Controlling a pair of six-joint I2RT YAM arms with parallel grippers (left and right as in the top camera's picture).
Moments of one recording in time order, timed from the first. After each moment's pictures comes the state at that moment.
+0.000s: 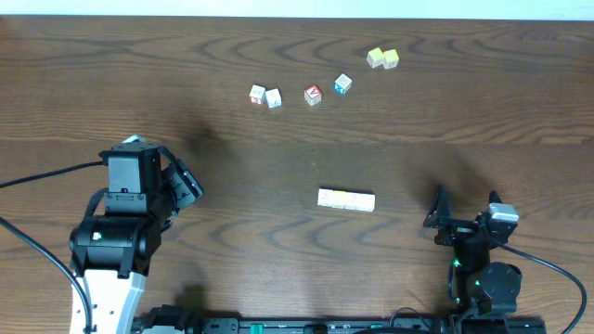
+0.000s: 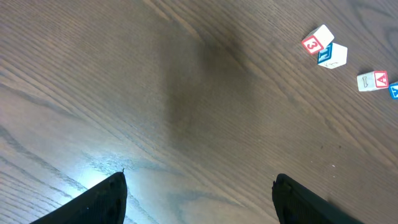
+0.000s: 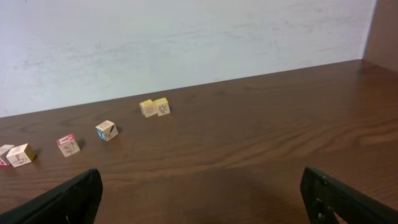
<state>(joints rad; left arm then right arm) -0.05 0.96 0.95 -0.95 -0.08 -0.60 0.00 0.01 0.01 -0.06 0.08 0.17</state>
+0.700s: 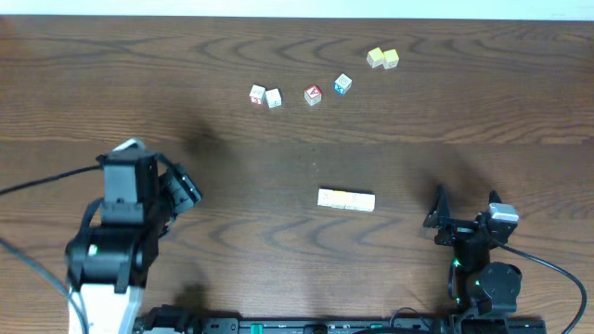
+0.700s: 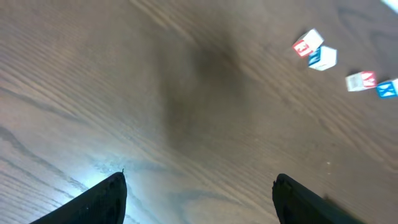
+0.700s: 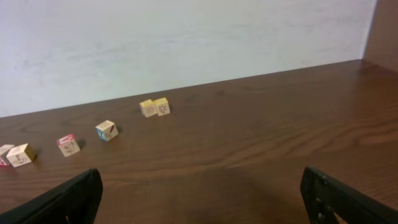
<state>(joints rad) -0.05 0.89 0.94 -0.96 -0.08 -0.57 0.00 0.01 0.01 -0.06 0.08 0.17</state>
